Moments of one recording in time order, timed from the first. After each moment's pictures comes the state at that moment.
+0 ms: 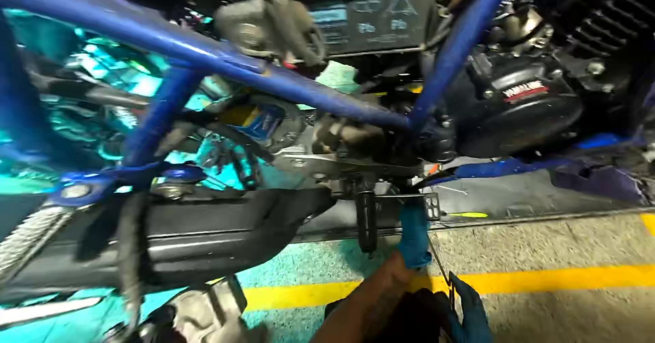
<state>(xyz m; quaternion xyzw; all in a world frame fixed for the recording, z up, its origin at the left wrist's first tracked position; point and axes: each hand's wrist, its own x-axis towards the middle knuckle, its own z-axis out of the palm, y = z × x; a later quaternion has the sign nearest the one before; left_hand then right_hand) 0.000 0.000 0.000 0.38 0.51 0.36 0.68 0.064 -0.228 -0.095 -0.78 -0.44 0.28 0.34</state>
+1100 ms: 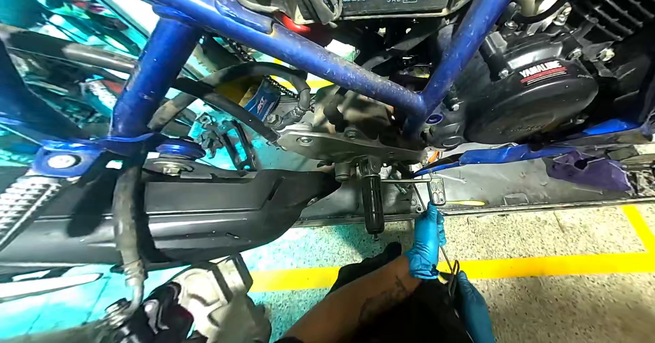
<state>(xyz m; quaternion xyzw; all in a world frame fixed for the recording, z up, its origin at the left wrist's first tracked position) 0.012 -0.040 -0.009 0.21 0.52 0.26 0.79 0.055 -0.219 -0.086 -0.77 -0.14 0.42 0.45</state>
